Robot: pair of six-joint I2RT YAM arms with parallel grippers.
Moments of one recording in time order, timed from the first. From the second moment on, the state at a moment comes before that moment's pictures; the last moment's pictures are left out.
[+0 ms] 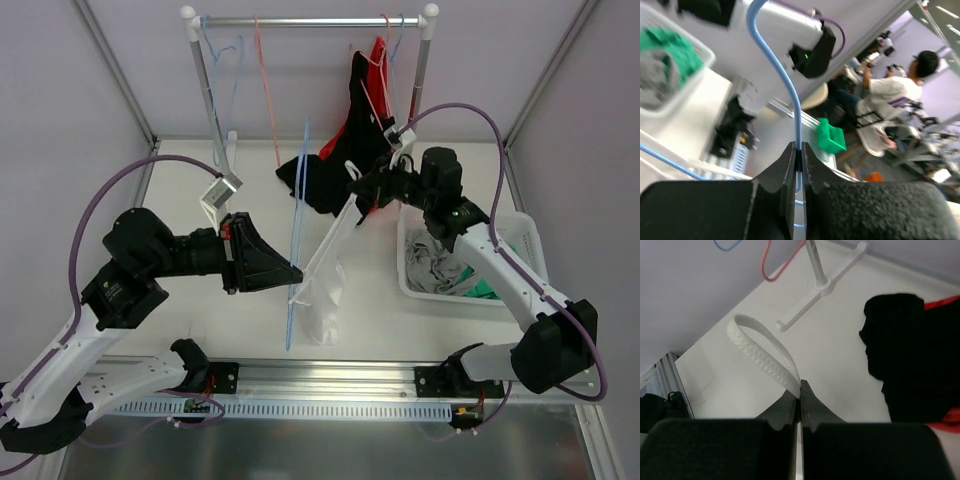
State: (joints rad) left arm -0.81 0.78 1.17 -0.27 0.73 -0.84; right arm 0.45 1.35 1.20 -0.02 -0.52 0.23
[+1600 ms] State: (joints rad) left arm -0.70 1.24 1.52 -0.33 0.63 -0.74; right arm 0.83 1.00 0.67 -0.24 -0.18 0.48
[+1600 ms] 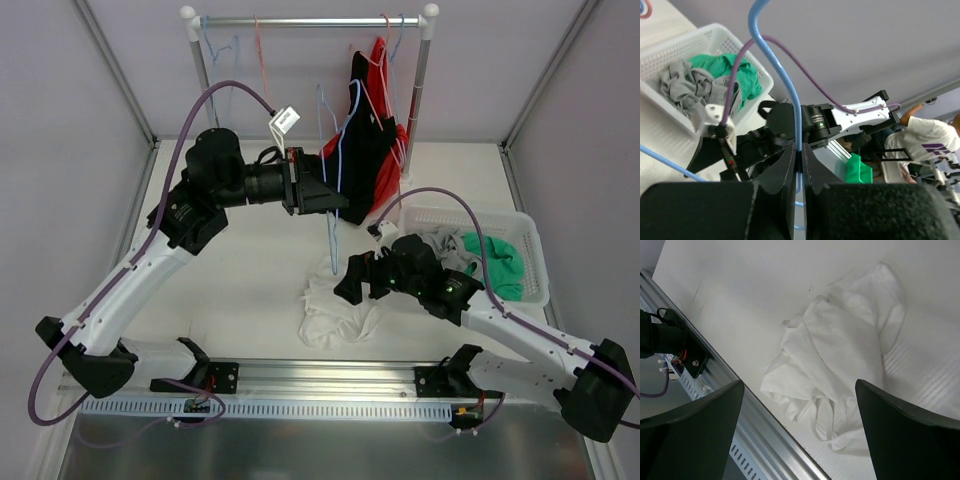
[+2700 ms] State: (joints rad) left arm -0.28 2.03 2.16 0.03 0.99 -1.35; right arm 0.83 0.86 0.67 -0.31 -0.09 0.41
